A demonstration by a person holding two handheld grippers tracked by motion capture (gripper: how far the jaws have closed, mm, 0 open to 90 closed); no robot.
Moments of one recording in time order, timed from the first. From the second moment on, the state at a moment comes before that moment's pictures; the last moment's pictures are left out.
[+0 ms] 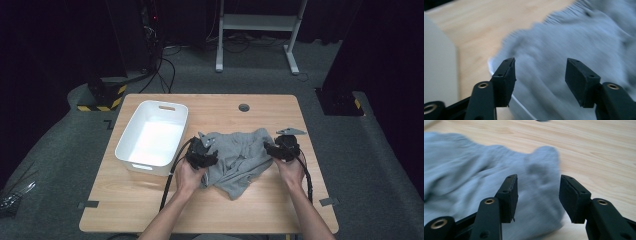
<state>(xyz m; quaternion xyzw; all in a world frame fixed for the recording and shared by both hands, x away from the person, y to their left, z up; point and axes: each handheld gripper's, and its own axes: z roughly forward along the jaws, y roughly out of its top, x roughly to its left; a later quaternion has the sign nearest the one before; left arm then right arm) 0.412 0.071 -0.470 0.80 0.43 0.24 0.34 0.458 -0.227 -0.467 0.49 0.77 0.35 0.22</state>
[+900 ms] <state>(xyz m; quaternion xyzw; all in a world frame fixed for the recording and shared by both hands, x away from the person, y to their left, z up) 0.384 0.091 -0.476 0.80 0.44 0.25 0.33 0.421 -0.228 -0.482 0.44 0.80 0.35 0.21</state>
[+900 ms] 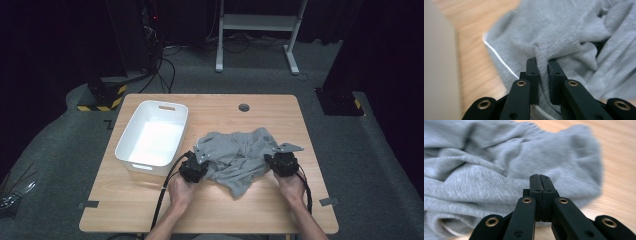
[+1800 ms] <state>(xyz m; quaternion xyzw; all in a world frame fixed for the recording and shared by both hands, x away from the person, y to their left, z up) 0.363 0.085 -0.507 0.81 0.43 0.24 0.31 0.391 -0.183 -0.513 0.40 0.83 0.34 0.17</state>
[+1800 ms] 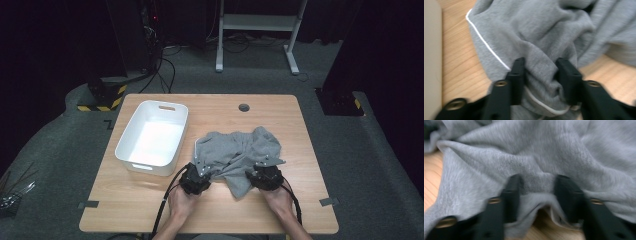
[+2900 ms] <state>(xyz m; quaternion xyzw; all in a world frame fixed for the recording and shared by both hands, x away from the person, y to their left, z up) 0.345 0.093 -0.492 0.81 0.43 0.27 0.30 0.373 -0.178 -0.485 0.35 0.83 0.40 0.17</state>
